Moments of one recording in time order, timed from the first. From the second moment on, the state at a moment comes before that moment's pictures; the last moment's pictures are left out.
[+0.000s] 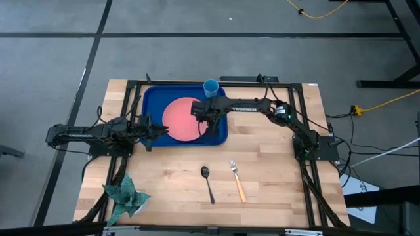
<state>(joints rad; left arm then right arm) 0.05 0.09 0.01 0.02 -0.13 -0.25 -0.19 2.34 2.02 -1.13 0.17 -0.09</state>
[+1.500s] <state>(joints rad) 0.05 0.09 0.01 0.02 -0.13 -0.23 -0.23 2.36 1.99 -0.78 0.08 -0.11</state>
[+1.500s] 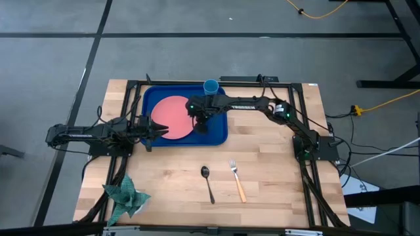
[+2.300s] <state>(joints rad) 0.05 0.09 0.01 0.02 -0.14 -0.22 0.31 2.27 2.28 -1.56 0.11 0.93</state>
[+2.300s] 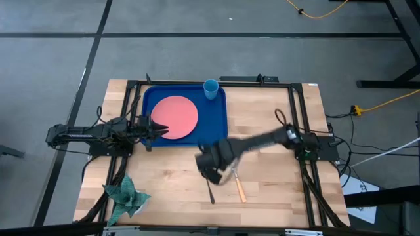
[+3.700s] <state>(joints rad) 0.05 0.09 0.01 0.11 -0.08 -0.13 0.43 2.28 1.98 -0.62 0.20 1.60</state>
